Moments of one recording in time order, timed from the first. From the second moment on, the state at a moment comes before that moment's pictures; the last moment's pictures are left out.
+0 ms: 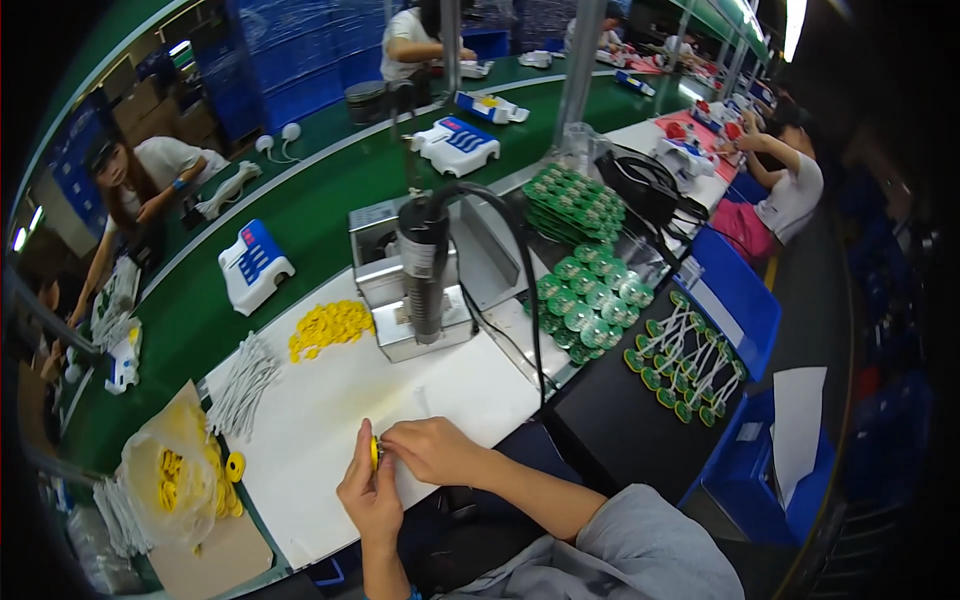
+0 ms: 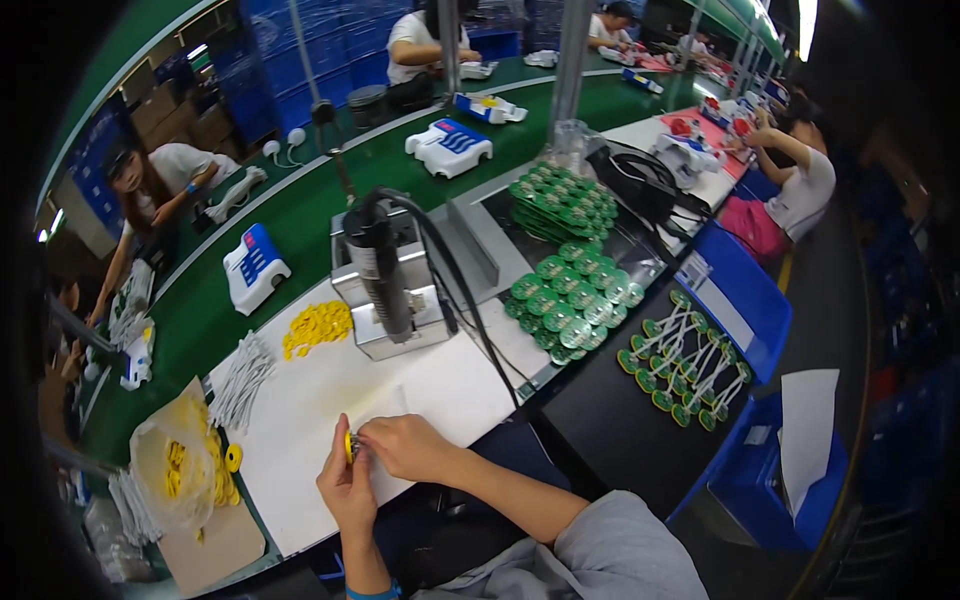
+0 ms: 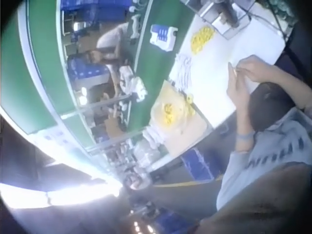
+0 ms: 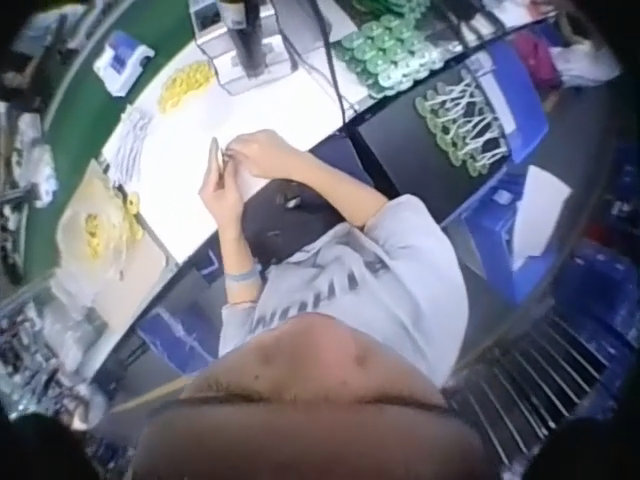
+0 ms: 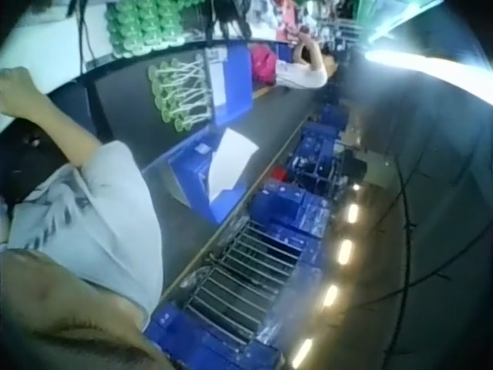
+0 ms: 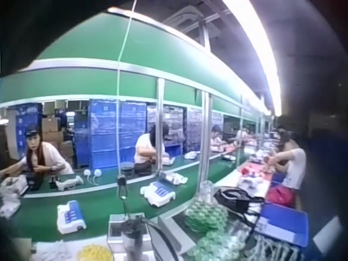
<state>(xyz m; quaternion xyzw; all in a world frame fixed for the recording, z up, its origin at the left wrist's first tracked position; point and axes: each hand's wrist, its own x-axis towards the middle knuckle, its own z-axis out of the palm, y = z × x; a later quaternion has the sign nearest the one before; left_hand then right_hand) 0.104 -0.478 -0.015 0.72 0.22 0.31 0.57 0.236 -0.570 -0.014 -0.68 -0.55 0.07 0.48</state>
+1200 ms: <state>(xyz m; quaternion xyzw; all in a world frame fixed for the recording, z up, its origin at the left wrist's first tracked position) 0.046 -0.522 0.044 0.53 0.15 0.40 0.73 0.179 -0.622 0.062 -0.72 -0.50 0.07 0.47</state>
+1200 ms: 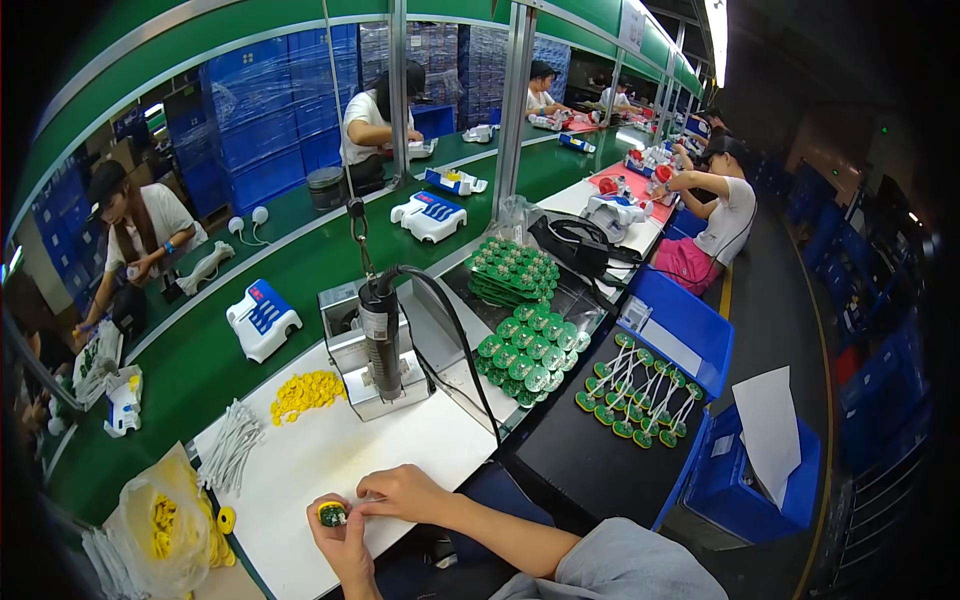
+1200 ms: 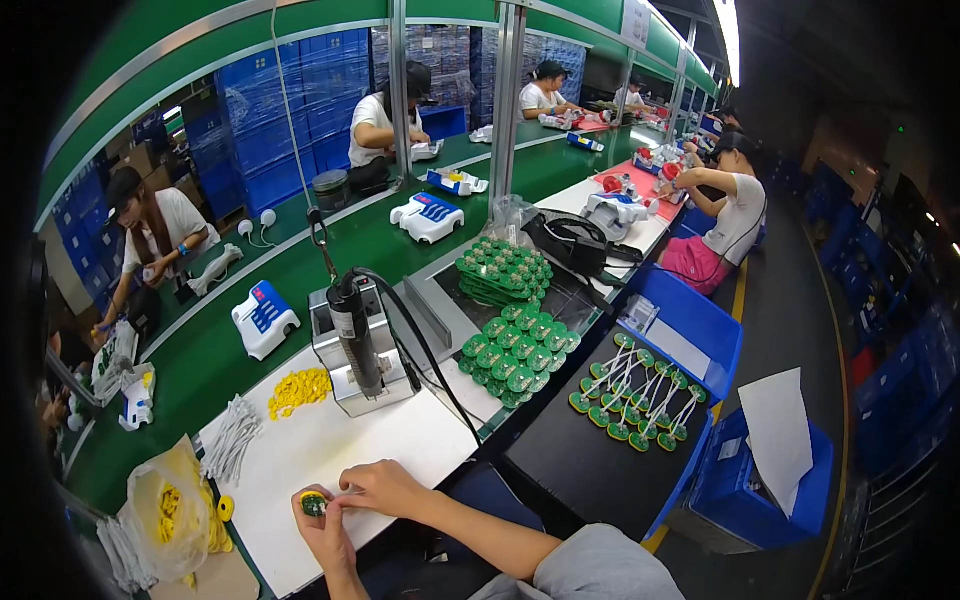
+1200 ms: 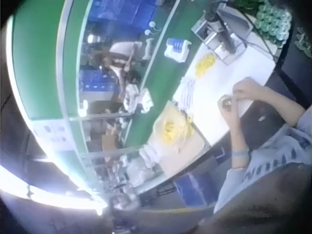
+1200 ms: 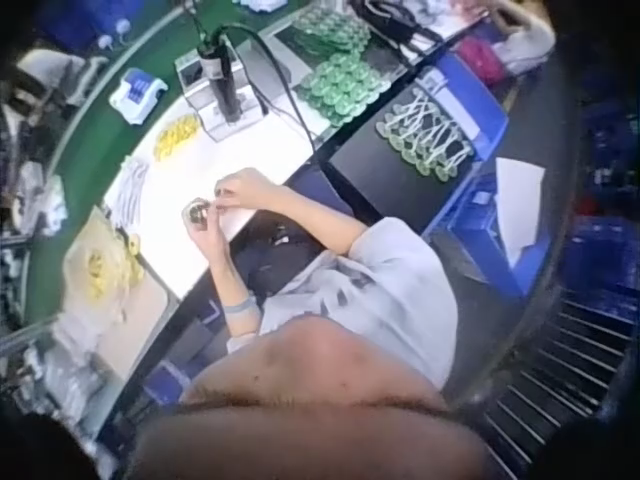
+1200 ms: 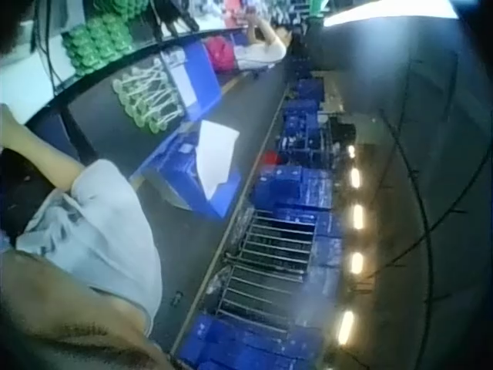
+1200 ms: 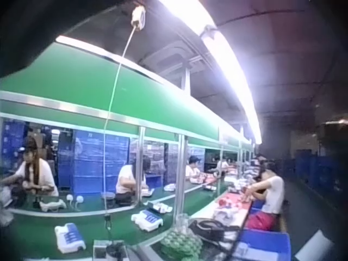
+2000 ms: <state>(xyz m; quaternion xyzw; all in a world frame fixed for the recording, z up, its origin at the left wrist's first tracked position) 0.019 -0.522 0.058 0.56 0.19 0.39 0.71 0.150 -0.686 0.100 -0.72 -0.39 0.02 0.58</state>
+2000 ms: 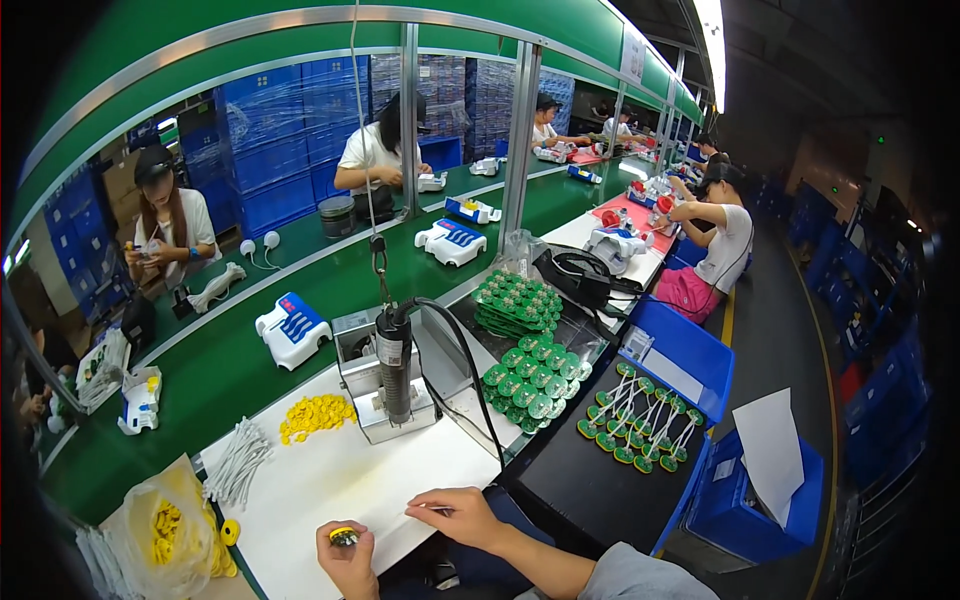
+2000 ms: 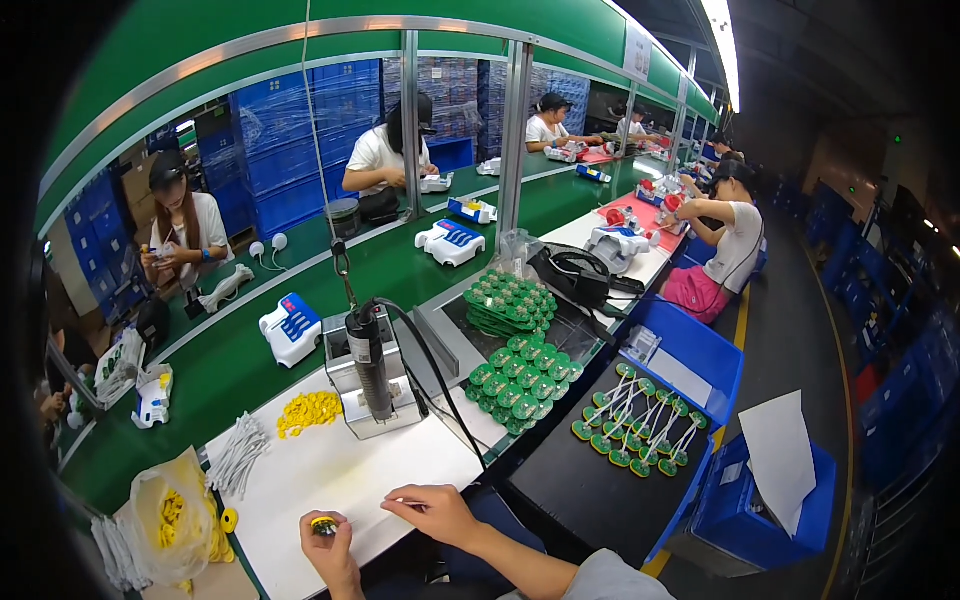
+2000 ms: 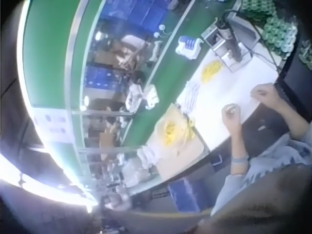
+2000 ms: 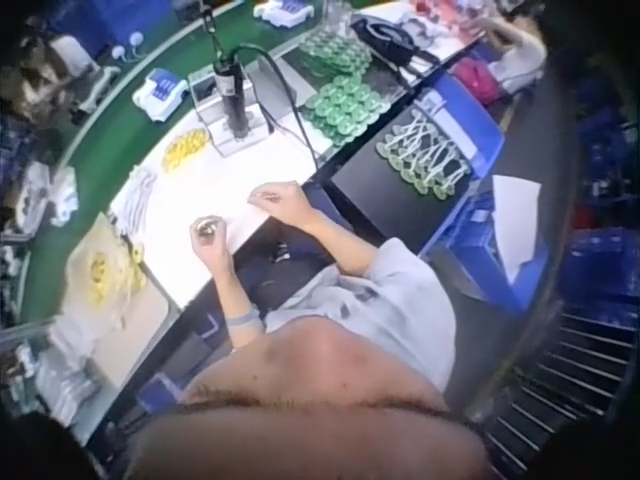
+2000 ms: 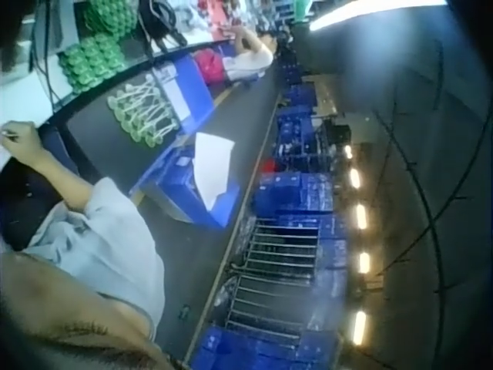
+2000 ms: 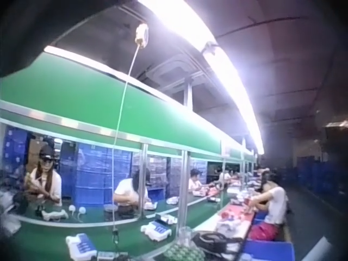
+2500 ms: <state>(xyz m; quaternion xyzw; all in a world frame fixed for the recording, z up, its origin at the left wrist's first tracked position) 0.092 -0.644 0.082 0.44 -0.01 0.21 0.87 0.167 -0.756 0.100 -0.67 -0.48 -0.09 0.55</state>
